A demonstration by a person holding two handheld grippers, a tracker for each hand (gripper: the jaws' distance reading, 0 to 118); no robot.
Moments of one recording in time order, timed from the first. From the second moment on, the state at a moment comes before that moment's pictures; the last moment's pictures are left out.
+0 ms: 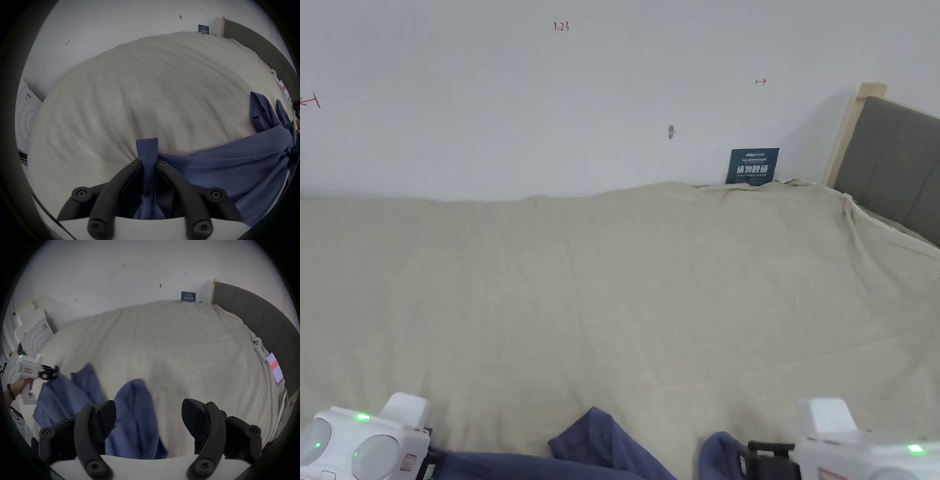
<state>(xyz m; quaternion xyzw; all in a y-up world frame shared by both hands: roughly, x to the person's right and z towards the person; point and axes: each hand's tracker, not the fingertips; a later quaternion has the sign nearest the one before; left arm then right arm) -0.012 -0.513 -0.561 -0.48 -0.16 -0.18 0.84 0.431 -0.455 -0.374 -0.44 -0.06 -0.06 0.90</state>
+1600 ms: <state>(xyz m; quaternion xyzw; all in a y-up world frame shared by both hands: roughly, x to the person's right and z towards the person) -0.224 -0.079 -0.304 -0.02 -0.12 0.03 0.99 0.361 -0.097 -0.256 -0.05 0.02 -0.12 0.99</state>
